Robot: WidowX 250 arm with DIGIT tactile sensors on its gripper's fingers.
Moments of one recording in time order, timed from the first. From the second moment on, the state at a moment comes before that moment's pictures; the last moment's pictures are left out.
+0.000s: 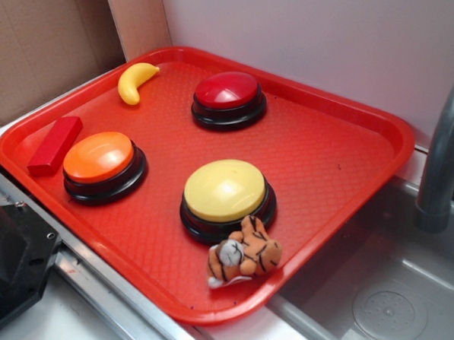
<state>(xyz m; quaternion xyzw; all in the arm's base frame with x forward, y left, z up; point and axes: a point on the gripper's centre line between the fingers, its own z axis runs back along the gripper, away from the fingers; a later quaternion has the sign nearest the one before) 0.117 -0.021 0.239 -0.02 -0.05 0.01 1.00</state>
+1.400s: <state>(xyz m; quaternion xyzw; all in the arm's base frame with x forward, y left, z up) 0.262 0.118 0.074 0.03 -0.10 0.52 0.84</state>
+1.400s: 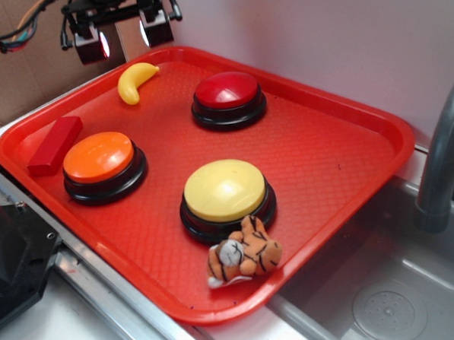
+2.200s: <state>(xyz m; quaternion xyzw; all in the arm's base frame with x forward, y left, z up) 0.282 0.148 0.018 0.02 -0.12 0.56 0.82</state>
